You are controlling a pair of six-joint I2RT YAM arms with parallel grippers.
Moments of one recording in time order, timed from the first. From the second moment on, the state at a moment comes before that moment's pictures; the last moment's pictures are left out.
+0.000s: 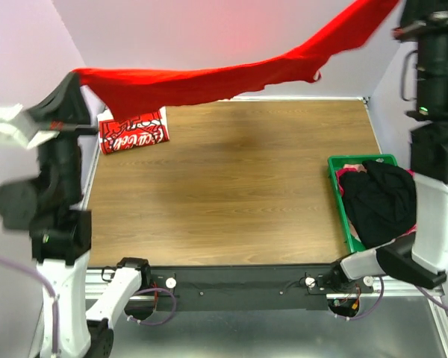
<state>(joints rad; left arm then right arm) -0.09 0.84 1.46 0.01 -0.04 -0.19 0.42 1.45 2.34 -0.16 0.19 -0.21</state>
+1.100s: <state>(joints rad) -0.05 1.79 1.40 0.01 -0.16 -0.24 0.33 2.18 2.24 0.04 0.33 -0.21</state>
